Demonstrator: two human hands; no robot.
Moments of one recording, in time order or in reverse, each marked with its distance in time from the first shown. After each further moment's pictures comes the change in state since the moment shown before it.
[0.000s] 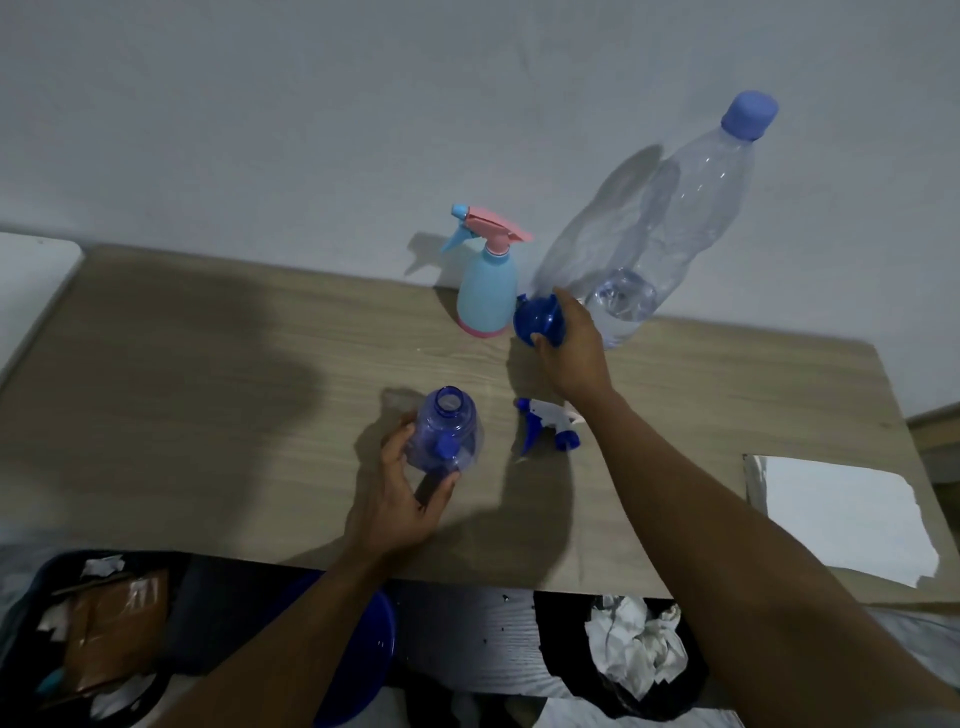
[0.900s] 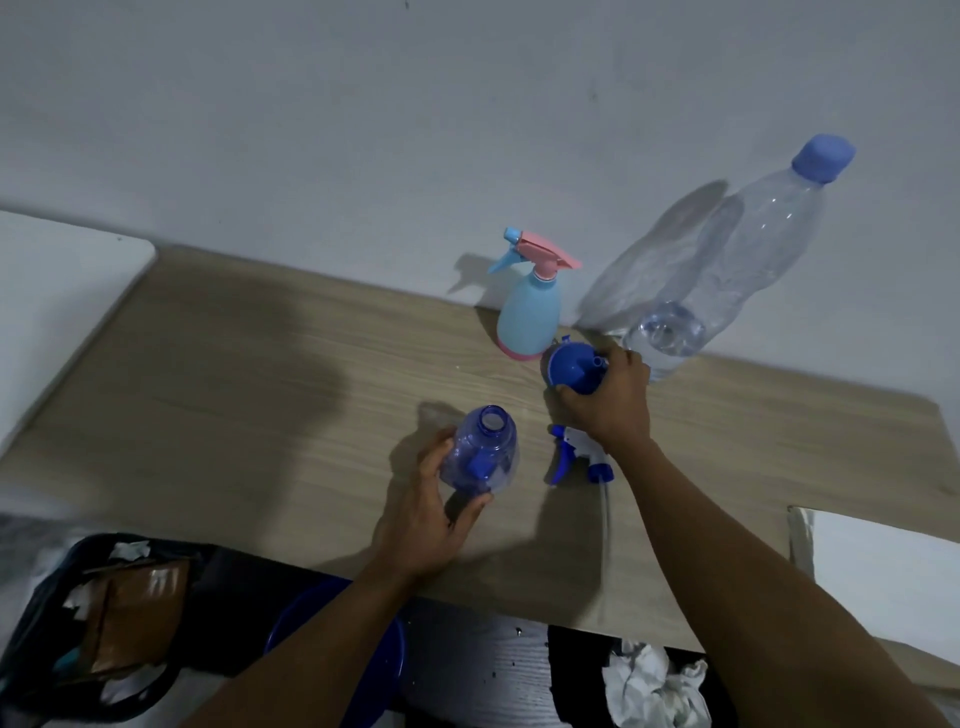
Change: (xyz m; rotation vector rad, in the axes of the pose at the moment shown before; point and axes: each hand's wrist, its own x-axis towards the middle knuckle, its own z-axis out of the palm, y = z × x) left_hand 0.000 0.006 -0.002 0.071 0.014 0.035; right_hand -0.010 0.014 0.012 -0.139 0.057 0.032
